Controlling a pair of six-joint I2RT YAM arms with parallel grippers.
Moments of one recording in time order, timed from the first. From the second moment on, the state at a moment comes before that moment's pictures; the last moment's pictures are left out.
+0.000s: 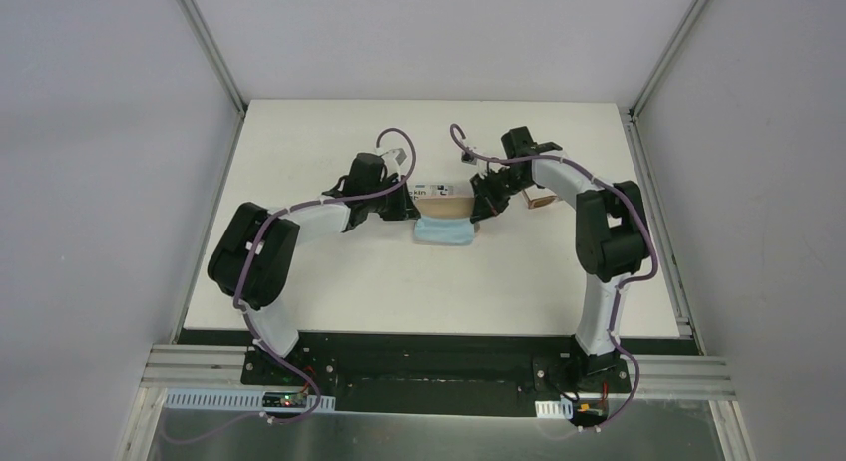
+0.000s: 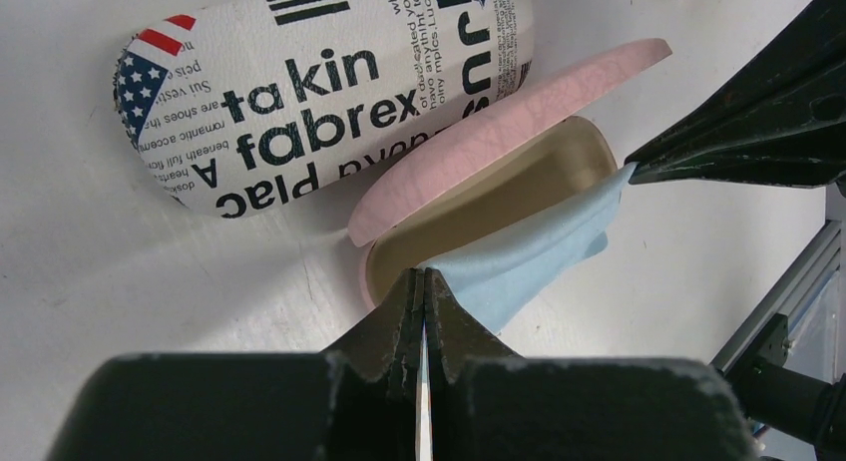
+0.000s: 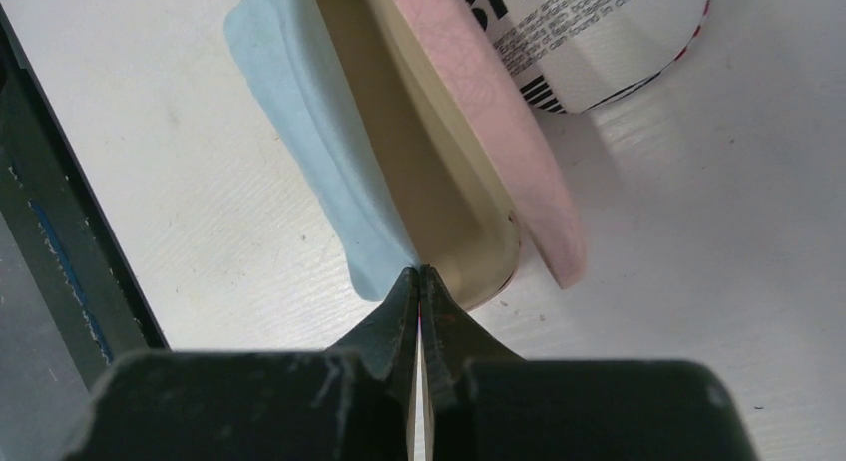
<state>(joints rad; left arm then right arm) -0.45 1.73 0.95 0.11 0.42 -0.53 0.33 1.98 1.46 -0.77 -0.73 -0.48</state>
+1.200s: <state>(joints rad) -0.46 1.79 0.98 0.12 0.42 -0.55 0.32 2.04 1.48 -0.69 -0.67 -0.46</state>
